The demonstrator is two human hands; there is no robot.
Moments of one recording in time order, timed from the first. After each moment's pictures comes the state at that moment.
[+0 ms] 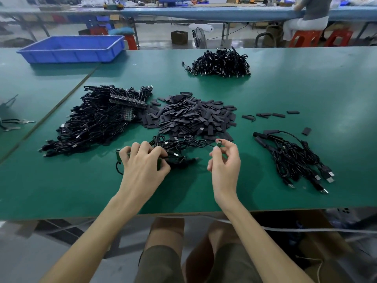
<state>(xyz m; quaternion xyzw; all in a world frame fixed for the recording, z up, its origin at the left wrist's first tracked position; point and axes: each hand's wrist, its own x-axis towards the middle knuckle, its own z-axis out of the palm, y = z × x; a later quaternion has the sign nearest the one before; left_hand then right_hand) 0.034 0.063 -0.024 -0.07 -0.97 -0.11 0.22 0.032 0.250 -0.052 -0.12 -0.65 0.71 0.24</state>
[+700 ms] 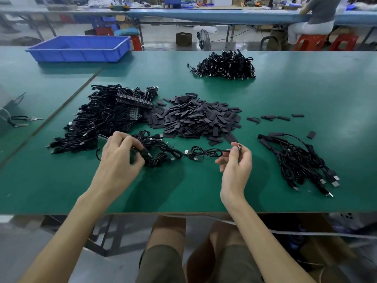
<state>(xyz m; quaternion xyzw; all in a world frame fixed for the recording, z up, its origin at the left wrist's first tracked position) 0.033 -0.005 -0.009 -0.10 -0.94 -0.23 0.23 0.030 0.252 -0.051 -0.19 -0.58 0.75 0.26</state>
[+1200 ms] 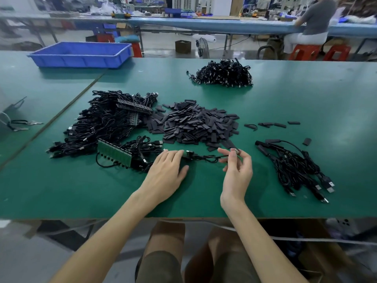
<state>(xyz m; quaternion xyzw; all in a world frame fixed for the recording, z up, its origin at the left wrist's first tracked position) 0.006 0.075 -0.054 -0.21 -0.96 -0.12 0.13 0.030 0.257 -0.053 -0.17 -0.59 0.74 0.28</state>
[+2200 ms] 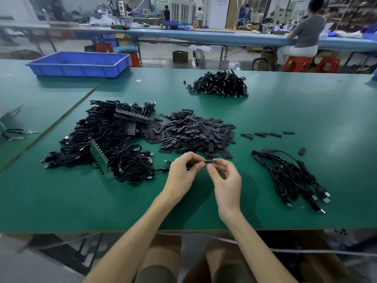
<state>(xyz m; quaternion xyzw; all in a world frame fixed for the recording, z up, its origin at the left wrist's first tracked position) -0.011 0.128 -0.042 -0.15 -0.82 -0.55 0.08 0.024 0.258 -0.062 -0.11 -0.68 0.69 0.22</state>
